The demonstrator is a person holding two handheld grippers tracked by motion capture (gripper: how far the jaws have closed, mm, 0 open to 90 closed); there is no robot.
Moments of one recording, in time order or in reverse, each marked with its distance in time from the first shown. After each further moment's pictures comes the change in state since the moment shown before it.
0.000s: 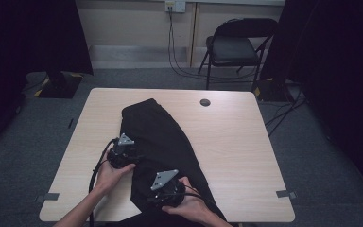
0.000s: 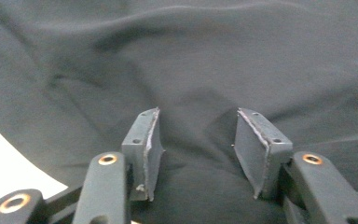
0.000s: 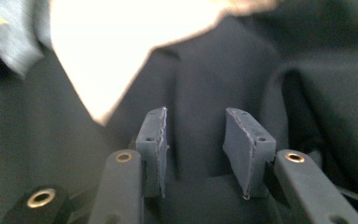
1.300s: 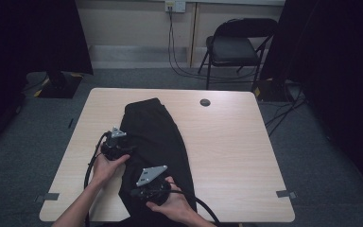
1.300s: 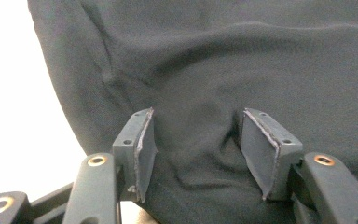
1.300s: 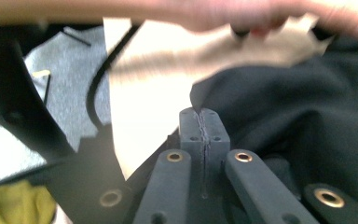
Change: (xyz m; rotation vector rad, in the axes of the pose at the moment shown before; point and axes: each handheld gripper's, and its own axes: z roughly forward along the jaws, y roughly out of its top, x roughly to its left) left arm 0.036 0.002 0.007 -0.050 0.092 -0.049; right arm 0.014 0.043 0.004 -0.184 0.113 0.077
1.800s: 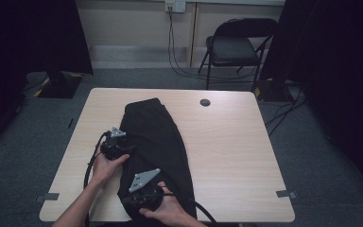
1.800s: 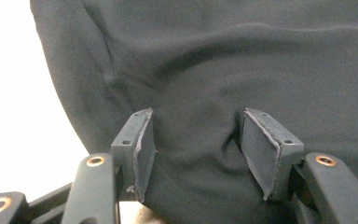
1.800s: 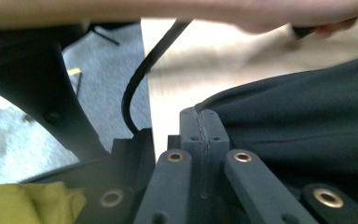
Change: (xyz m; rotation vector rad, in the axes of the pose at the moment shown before) left arm 0.001 0.000 0.002 -0.020 0.001 -0.019; right arm 0.018 0.001 0.021 0.016 0.114 0.001
